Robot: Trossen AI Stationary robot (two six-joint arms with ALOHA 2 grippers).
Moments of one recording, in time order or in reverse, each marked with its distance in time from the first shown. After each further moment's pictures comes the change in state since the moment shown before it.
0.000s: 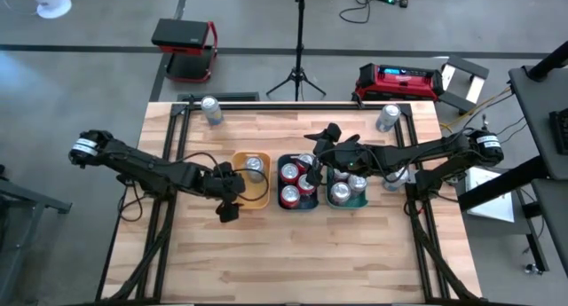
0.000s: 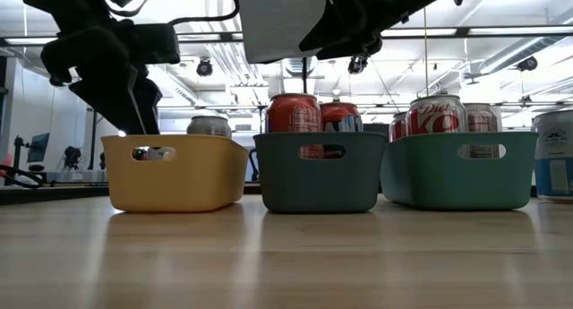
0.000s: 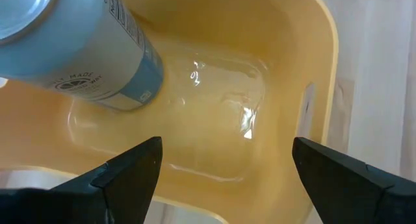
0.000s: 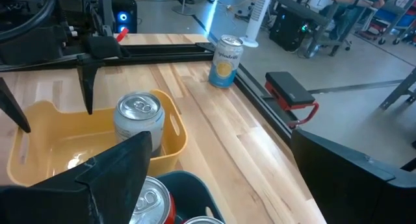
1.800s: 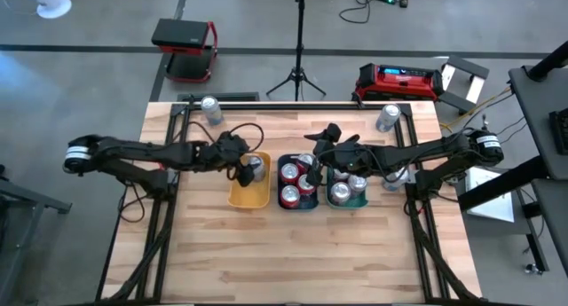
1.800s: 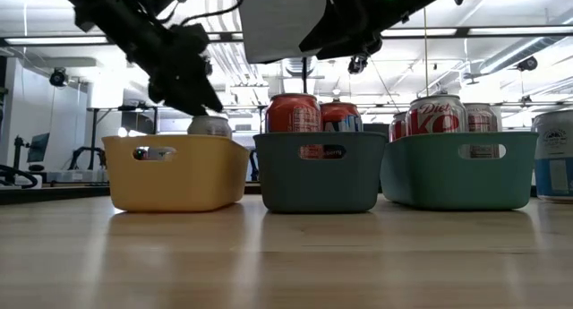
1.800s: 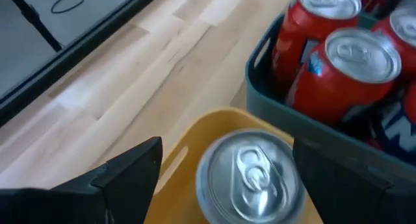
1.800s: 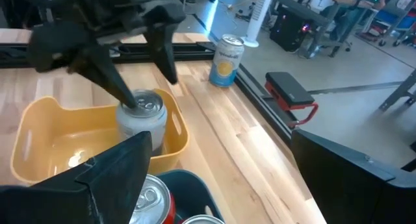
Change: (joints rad) left arm 0.319 -0.088 -0.028 0.304 -0.109 0.079; right arm 0.000 0.000 0.001 -0.005 0.000 -0.011
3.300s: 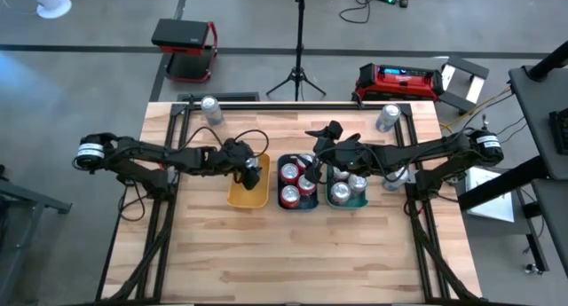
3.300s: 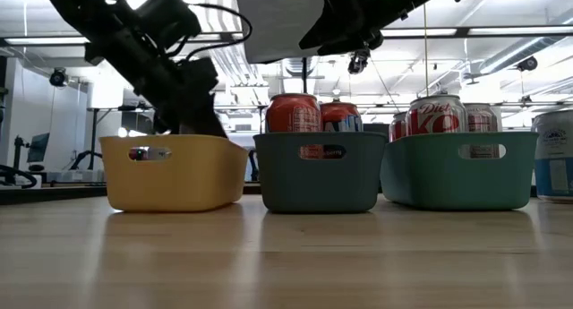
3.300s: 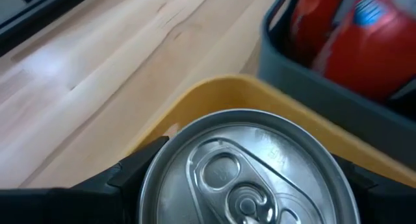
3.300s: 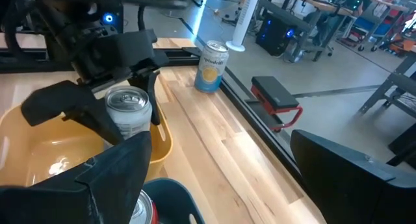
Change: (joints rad) left arm 0.019 0.154 -0.098 0.237 0.022 -0.050; right arm 0.000 0.000 0.014 0.008 0.054 -0.025
